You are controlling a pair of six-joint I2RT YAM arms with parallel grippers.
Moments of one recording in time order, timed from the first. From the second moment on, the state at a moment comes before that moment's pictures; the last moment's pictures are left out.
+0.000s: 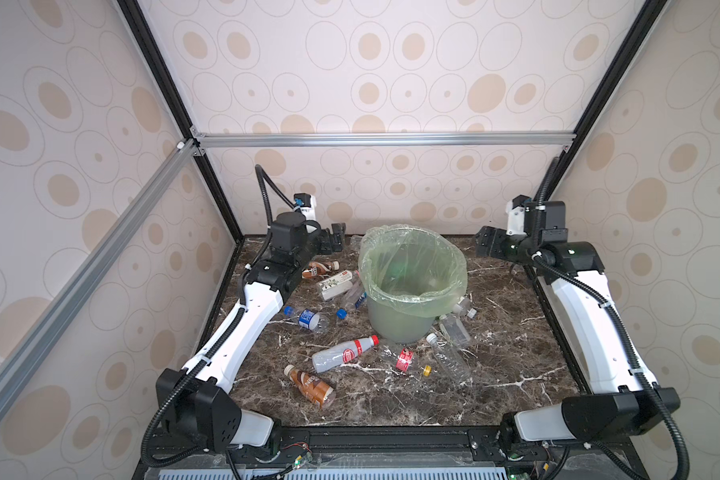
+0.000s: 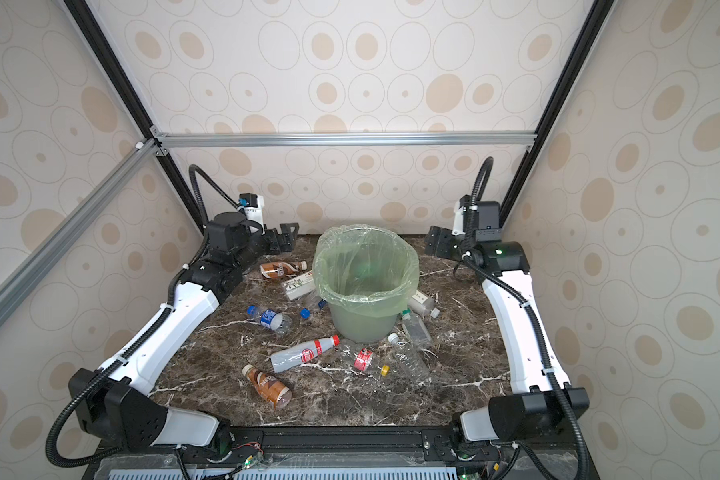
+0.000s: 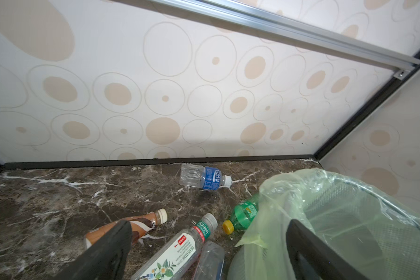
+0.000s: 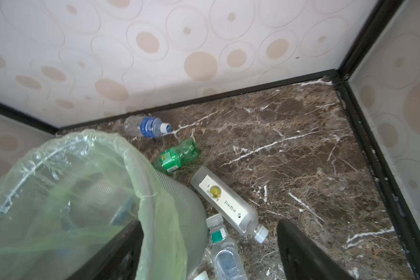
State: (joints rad) left arm -0.34 1.43 1.41 -0.27 0.01 -0.26; right arm 0.13 1.44 1.69 -0.93 -0.08 0.29
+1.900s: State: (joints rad) left arm -0.52 1.95 2.10 -1.02 0.02 -0.14; right arm 0.32 1.62 1.73 -1.00 0.00 0.24
